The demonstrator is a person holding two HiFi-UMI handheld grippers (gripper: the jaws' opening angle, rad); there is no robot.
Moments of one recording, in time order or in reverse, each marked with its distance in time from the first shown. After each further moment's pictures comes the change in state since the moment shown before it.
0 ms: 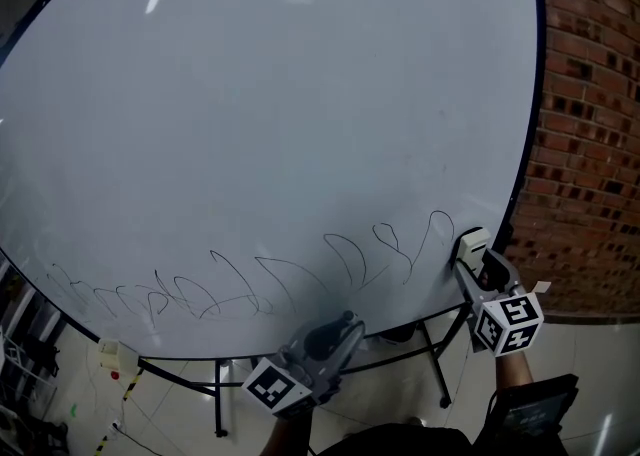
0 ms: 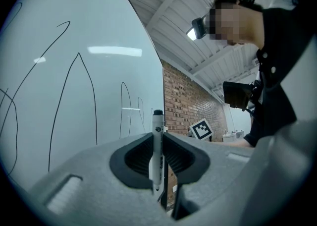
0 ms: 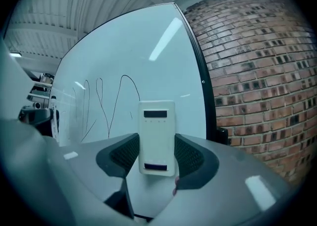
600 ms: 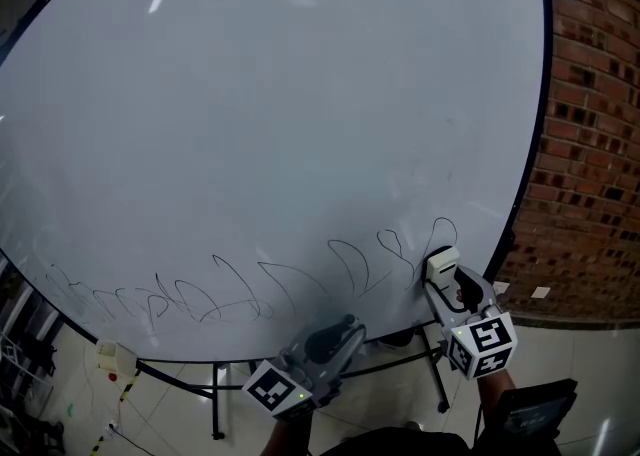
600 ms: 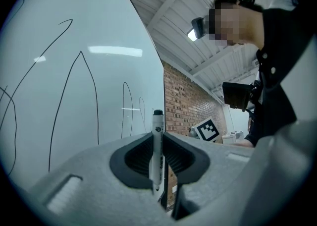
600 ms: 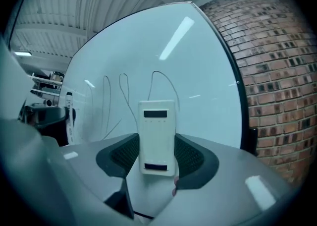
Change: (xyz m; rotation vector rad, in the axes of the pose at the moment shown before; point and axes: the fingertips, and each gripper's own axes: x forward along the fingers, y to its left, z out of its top) left arm 0.001 0.005 -0.001 -0.007 -0.001 -0.007; right arm 0.009 0.071 -0.004 -0.061 0.009 0.094
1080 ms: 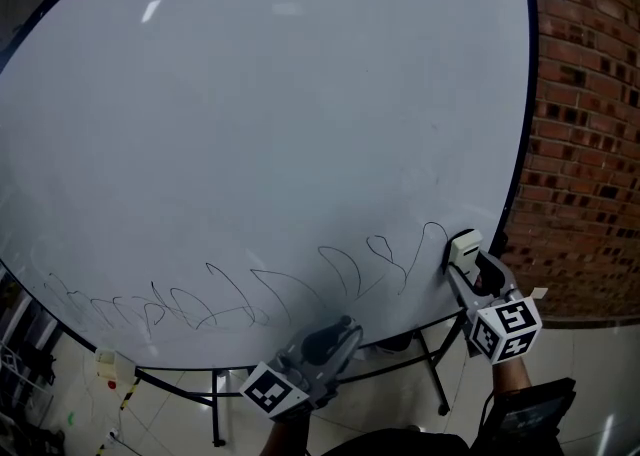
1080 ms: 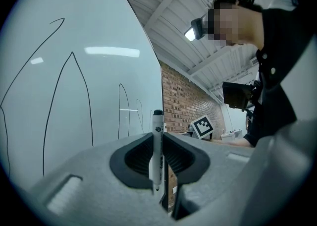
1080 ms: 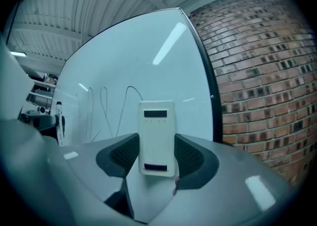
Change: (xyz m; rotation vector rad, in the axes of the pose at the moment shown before) left arm 0.008 -0.003 0.007 0.023 -0.005 -0.019; right arm -0.016 -0.059 0.027 0.032 -0.056 -0.071
